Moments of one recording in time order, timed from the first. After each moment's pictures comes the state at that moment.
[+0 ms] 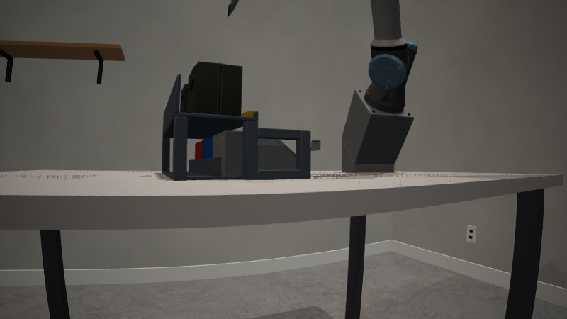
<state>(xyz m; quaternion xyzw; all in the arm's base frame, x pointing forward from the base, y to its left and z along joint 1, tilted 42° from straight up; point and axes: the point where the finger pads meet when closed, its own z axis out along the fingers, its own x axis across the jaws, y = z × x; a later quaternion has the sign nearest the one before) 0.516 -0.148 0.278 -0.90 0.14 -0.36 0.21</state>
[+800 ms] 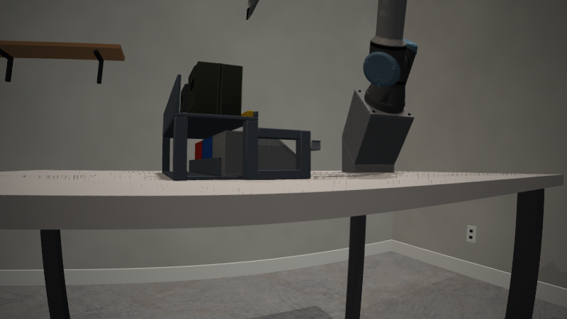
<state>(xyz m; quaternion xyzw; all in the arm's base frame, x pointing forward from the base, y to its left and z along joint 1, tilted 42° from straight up) 0.474 -0.142 0.269 -0.90 0.14 -0.36 0.21</state>
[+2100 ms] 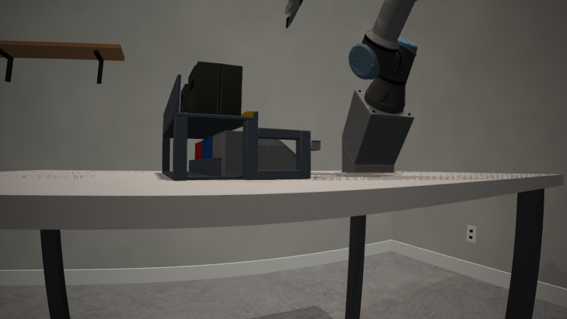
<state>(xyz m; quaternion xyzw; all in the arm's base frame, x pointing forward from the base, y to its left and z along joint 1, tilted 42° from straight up) 0.375 -0.128 0.250 -0.90 0.14 -0.36 0.21</state>
